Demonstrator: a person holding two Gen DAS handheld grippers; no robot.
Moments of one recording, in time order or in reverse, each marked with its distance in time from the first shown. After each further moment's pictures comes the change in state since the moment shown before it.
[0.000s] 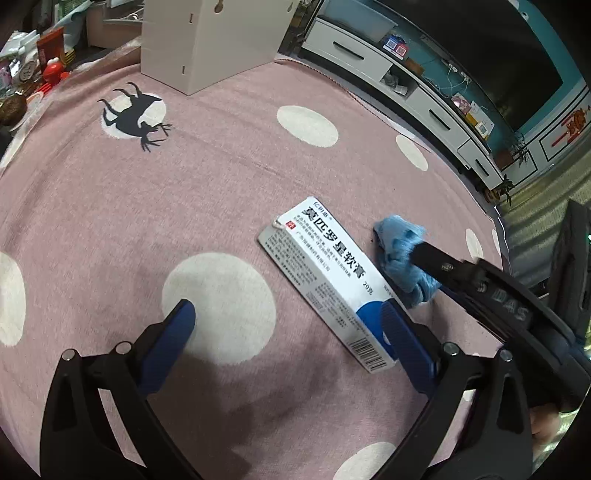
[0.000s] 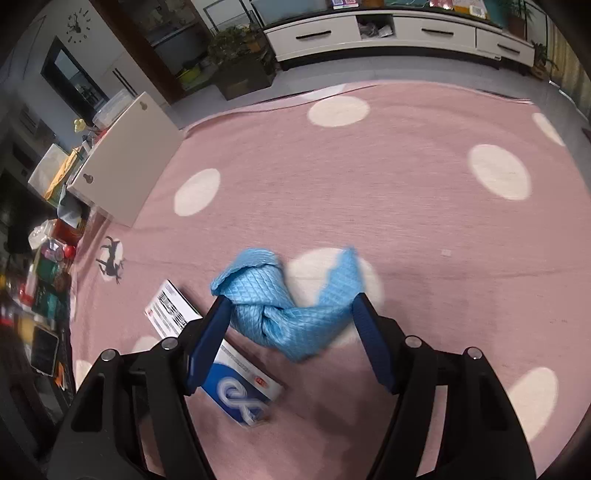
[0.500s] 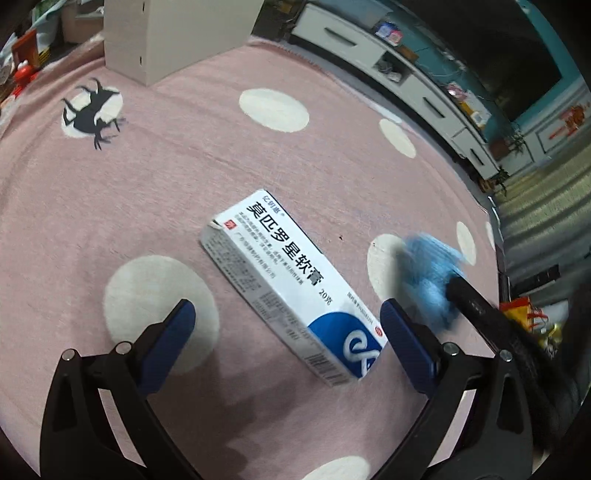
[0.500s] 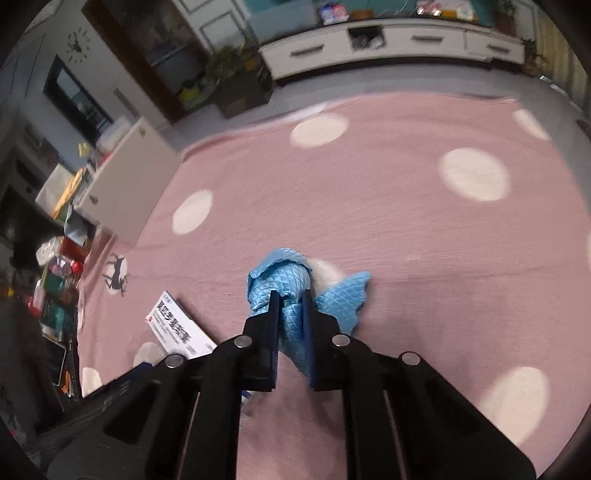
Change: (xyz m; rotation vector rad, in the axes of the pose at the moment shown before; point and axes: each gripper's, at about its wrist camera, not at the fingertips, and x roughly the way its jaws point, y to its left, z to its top) left arm 0.031 -0.033 0.012 -0.012 0.065 -0.017; right arm -0.039 -0.032 -0.012 0.030 -0.105 0.005
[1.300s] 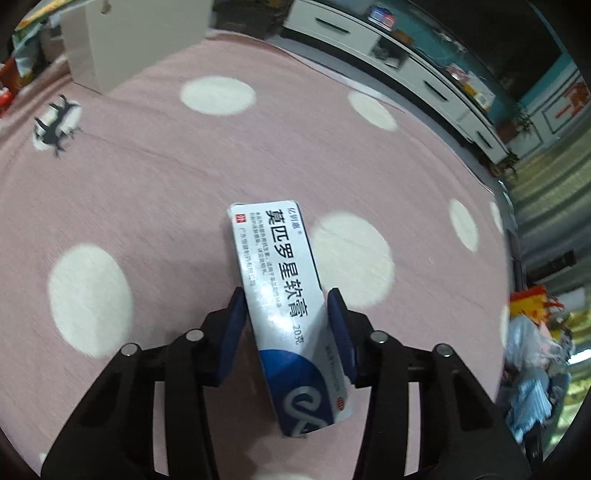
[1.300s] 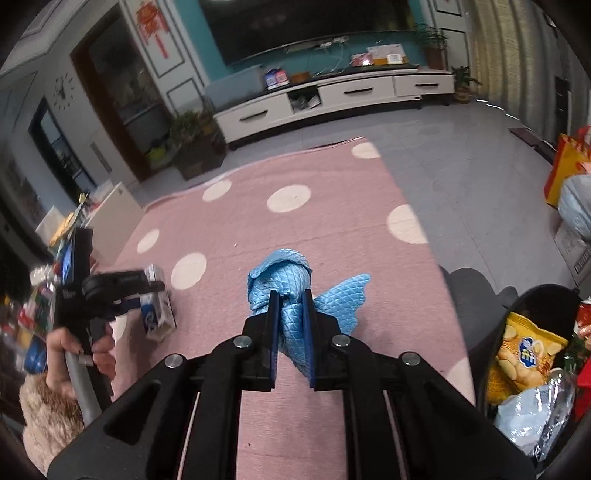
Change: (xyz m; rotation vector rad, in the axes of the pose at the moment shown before) left arm 0.015 -0.062 -0.011 0.067 0.021 0.035; right arm -0.157 -0.110 -0.081 0.079 -0.231 -0.126
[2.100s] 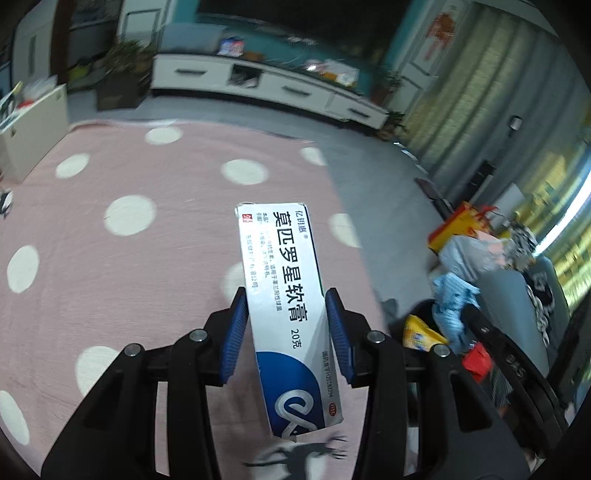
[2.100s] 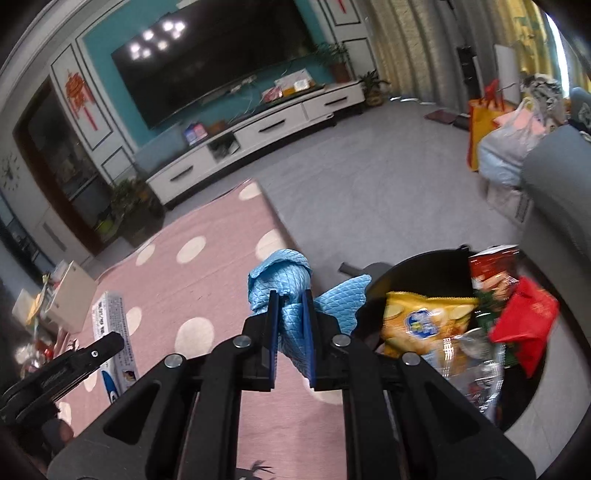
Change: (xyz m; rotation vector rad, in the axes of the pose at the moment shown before) left arm -0.107 -0.163 -0.158 0.412 -0.185 -0.245; right arm -0.079 -0.104 -0.027 0.253 -0.173 -0.186
